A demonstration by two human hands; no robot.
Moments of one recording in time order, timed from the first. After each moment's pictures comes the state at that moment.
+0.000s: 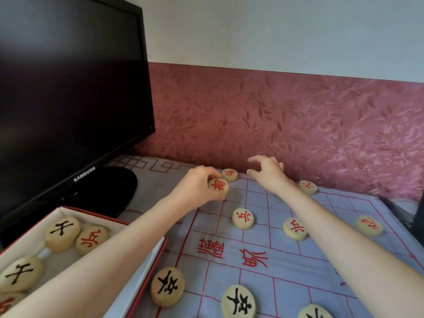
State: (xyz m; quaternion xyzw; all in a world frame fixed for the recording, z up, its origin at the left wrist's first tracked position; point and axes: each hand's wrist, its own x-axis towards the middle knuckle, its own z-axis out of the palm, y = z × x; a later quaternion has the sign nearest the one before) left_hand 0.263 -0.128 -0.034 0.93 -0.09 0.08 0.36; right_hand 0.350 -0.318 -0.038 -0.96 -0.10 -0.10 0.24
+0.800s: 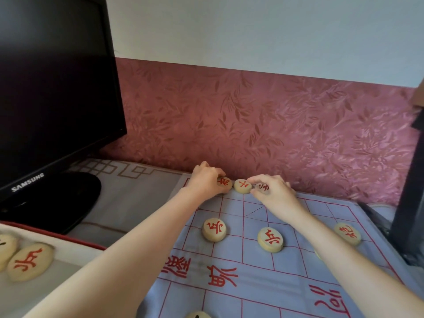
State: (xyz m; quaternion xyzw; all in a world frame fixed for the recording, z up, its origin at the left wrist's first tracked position) left_hand 0.350 -0.201 -0.052 0.97 -0.09 0.07 0.20; right_hand 0.305 -0.381 -0.035 -0.95 -0.11 -0.10 0.26
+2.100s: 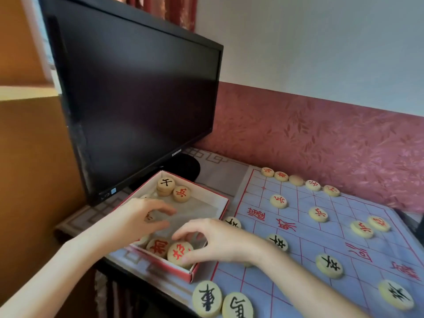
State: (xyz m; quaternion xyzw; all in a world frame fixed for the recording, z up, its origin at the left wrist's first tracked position) left_hand 0.003 0.030 -0.027 0.96 -0.04 0.09 0.25; right_hand 0.064 -0.173 -0.015 -0.82 -0.48 0.21 0.24
